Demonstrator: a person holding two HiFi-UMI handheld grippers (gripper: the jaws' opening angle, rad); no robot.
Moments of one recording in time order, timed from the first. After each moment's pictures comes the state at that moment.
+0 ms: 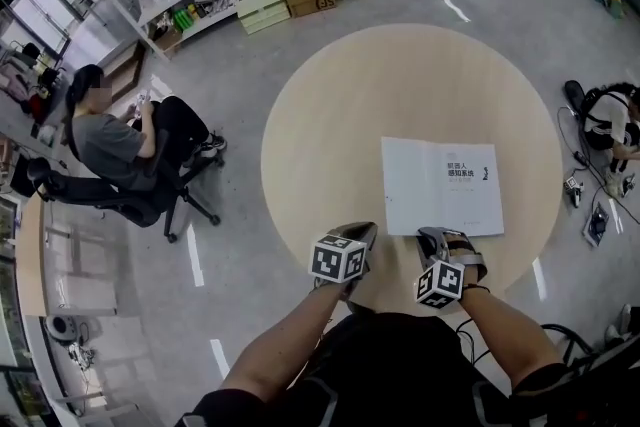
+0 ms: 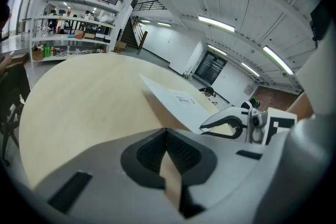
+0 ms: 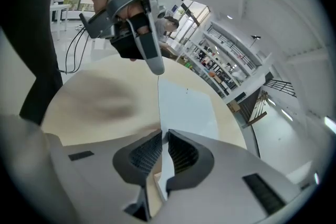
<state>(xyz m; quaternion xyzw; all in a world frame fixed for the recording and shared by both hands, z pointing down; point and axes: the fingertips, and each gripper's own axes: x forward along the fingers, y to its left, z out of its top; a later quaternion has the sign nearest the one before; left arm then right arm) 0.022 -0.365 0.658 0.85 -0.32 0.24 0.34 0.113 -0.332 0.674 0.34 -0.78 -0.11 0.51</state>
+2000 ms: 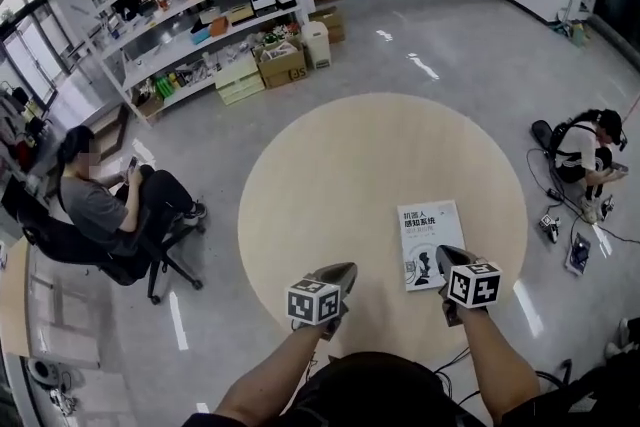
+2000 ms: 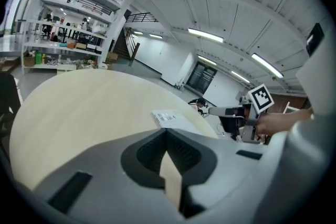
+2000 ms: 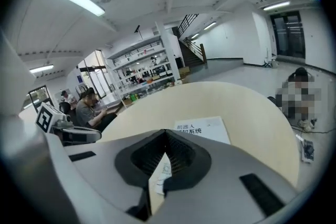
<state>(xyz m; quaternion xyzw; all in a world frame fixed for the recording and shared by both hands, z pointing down) 0.079 -0.385 0.610 0.88 -0.31 0.19 0.30 0.283 -0.373 0.587 0.60 -0.73 0.31 0.13</state>
